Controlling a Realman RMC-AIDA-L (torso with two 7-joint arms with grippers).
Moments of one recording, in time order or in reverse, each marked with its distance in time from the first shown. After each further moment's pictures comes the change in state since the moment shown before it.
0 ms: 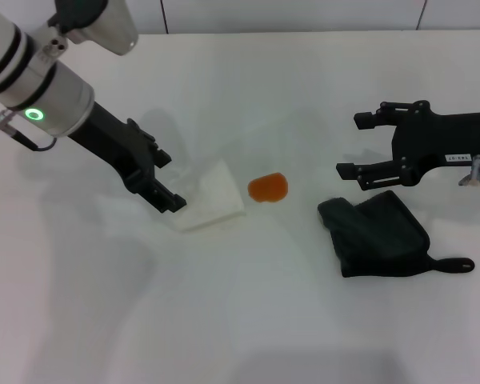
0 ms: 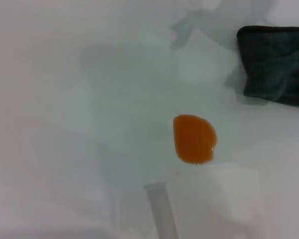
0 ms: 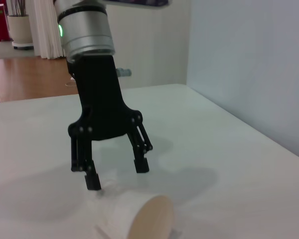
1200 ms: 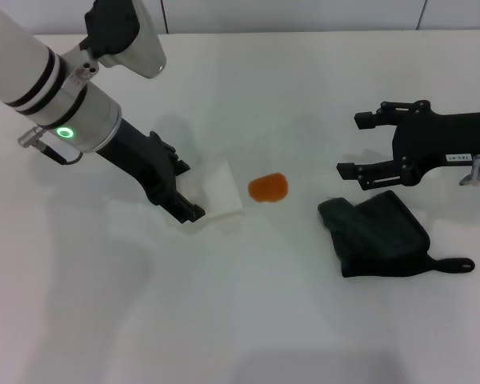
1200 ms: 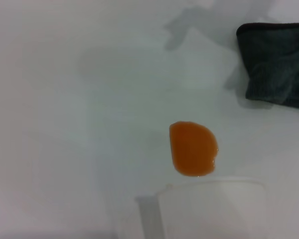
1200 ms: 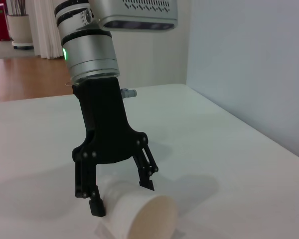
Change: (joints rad) left arm 0.025 -0.006 -0.002 0.123 -0.004 -0.120 -0.009; right arm 0.000 -0.001 0.000 0.000 0.000 0.000 0.000
